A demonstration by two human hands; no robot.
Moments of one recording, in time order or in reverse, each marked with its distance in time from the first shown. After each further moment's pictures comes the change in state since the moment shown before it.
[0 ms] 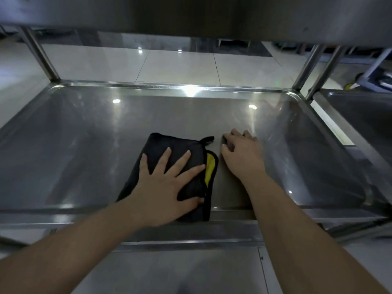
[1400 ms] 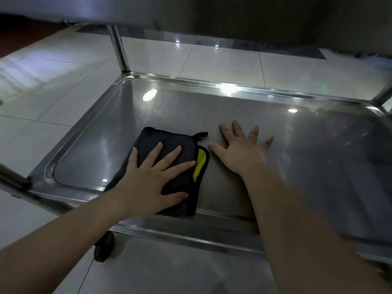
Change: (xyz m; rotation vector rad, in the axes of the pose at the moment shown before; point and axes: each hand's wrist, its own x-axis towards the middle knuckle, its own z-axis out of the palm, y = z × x) left_hand -0.067 -0.150 -0.024 -0.006 -0.064 -0.167; right_hand 0.051 -0.144 0.059 -0.221 -0.244 -0.072
